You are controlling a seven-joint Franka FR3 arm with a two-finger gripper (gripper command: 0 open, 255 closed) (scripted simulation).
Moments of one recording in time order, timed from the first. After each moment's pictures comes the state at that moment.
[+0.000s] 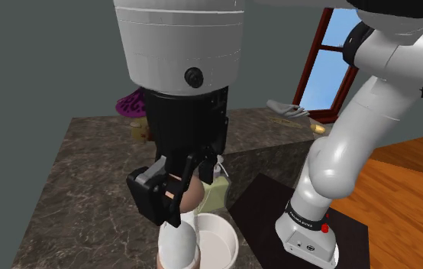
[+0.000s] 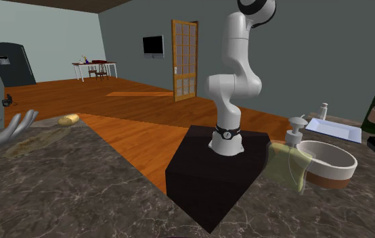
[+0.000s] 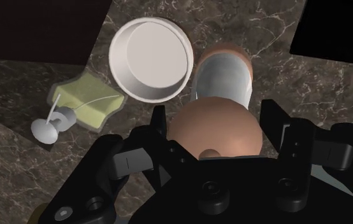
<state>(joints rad) 0.18 -0.18 0.98 -1.71 0.08 1.48 1.05</state>
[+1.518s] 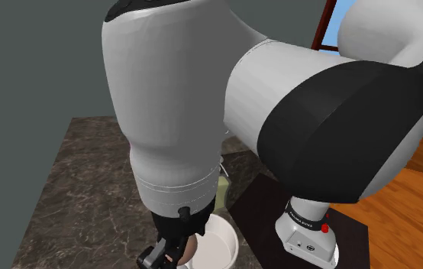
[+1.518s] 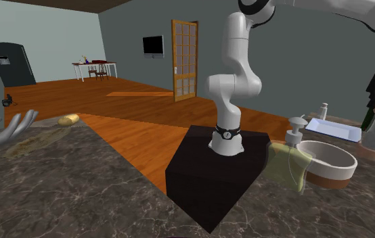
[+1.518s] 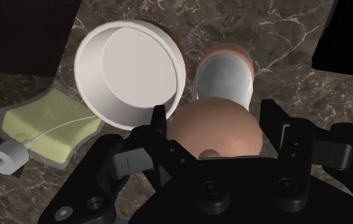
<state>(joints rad) 0.19 -0.18 1.01 -2.02 0.09 1.79 1.06</state>
